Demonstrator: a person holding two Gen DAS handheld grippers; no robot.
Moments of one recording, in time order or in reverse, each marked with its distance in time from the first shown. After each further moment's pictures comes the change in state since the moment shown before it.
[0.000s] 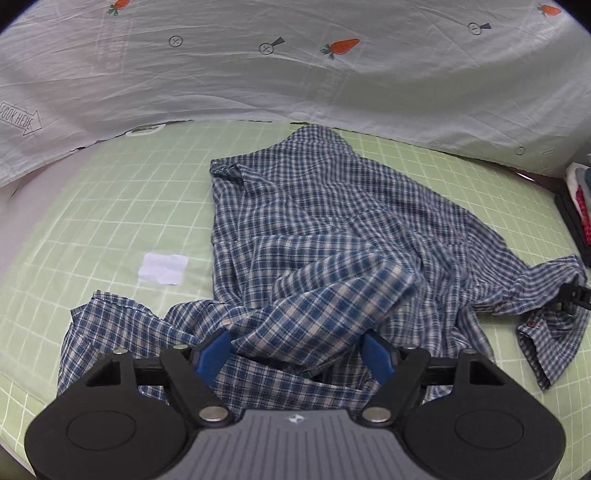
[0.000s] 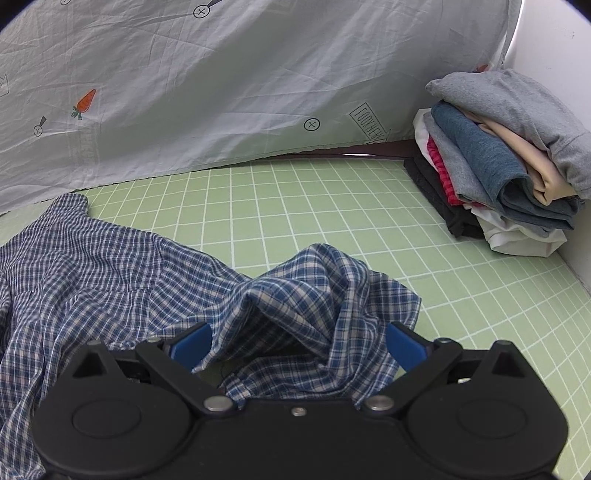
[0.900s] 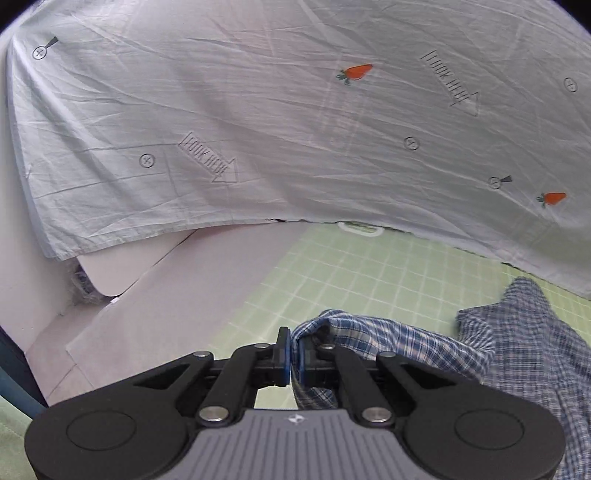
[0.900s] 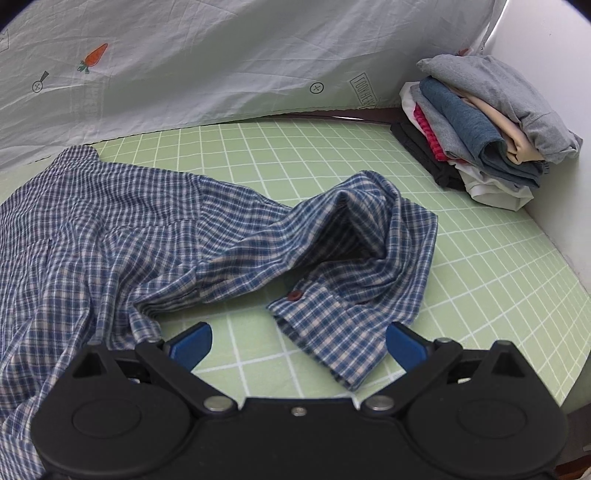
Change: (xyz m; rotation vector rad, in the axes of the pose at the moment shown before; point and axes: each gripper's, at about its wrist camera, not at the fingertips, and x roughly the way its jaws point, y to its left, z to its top) left arm -0.040 0.247 0.069 -0.242 -0.202 0.354; right arm -0.044 0.101 -0.046 0.024 0.099 -0.149
